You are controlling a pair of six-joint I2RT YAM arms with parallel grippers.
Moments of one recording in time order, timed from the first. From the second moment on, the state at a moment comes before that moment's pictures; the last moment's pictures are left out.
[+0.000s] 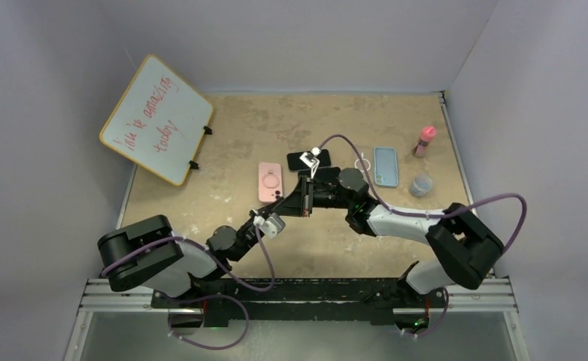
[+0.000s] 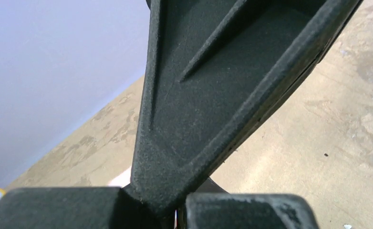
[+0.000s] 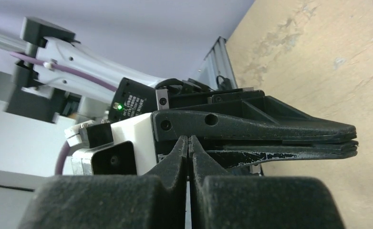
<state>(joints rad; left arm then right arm) -1.03 1.45 0.11 1.49 -0.26 0.47 0.77 1.50 0.59 0.93 -0.76 1.14</state>
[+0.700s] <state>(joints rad) -1.01 1.04 0.30 0.77 -0.49 0.02 0.64 1.24 0.67 0.14 -0.28 0.51</state>
